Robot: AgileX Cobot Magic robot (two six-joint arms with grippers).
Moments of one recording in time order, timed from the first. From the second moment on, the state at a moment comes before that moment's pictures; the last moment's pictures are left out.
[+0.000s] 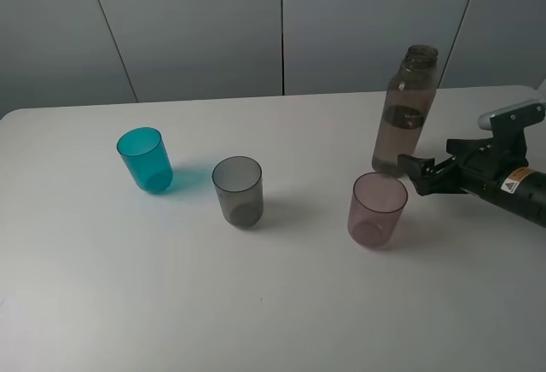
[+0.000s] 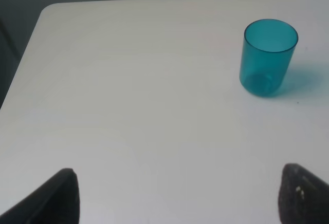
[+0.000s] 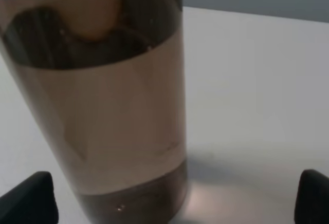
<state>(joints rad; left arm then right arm) -0.04 0.00 -0.51 0.08 1.08 -0.04 -0.18 2.13 -0.45 -0.59 -1.20 0.04</state>
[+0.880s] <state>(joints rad) -0.04 0.00 -0.51 0.08 1.08 -0.04 -0.18 2.25 -0.62 -0.81 -1.21 0.04</state>
